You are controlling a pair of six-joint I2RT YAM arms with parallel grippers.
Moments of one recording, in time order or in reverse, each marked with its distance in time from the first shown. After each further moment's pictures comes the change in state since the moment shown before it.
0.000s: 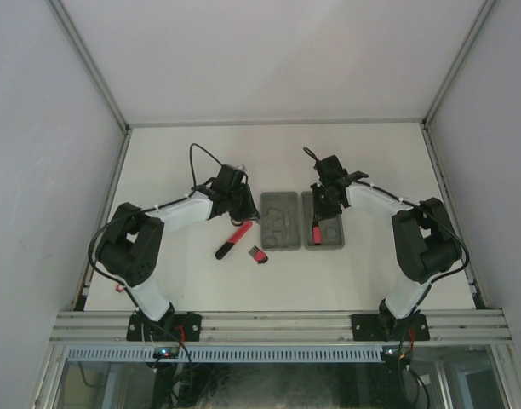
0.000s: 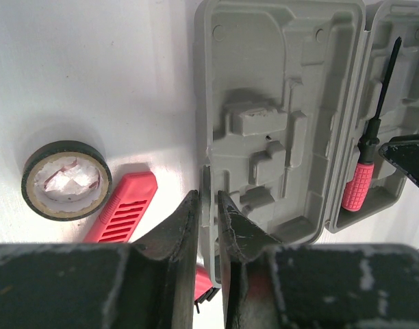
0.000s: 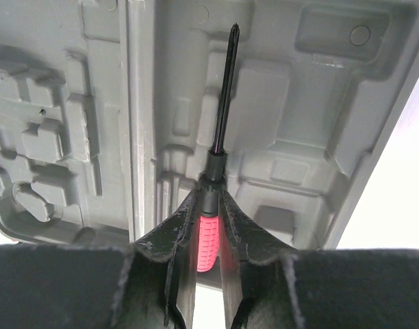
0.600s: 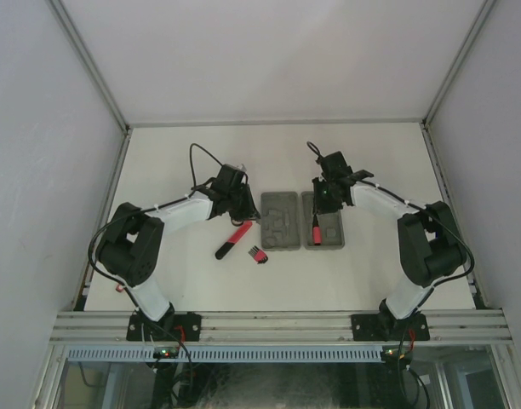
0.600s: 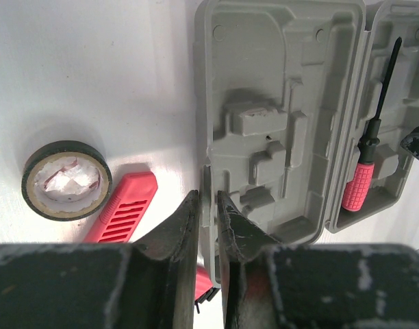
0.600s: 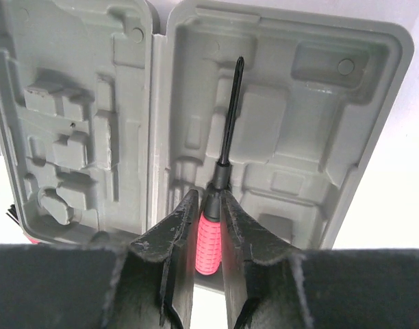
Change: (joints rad) left arm 0.000 0.000 0.000 0.000 0.000 0.000; right arm -0.022 -0.035 0.000 0.049 -0.029 -0.012
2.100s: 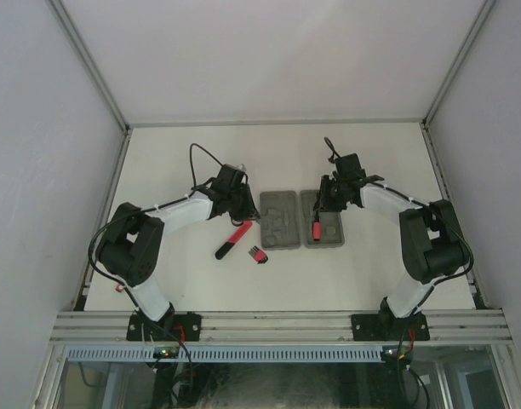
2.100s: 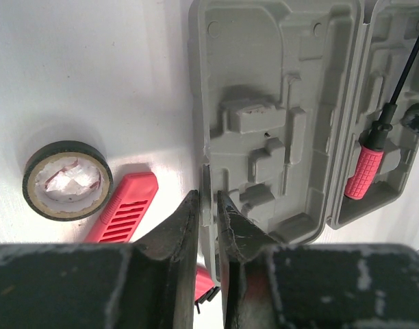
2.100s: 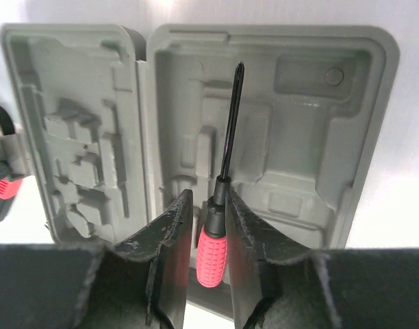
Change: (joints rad) left arm 0.000 0.000 0.000 0.000 -0.002 0.000; right arm -0.114 0.000 -0.097 0.187 -0.171 0.068
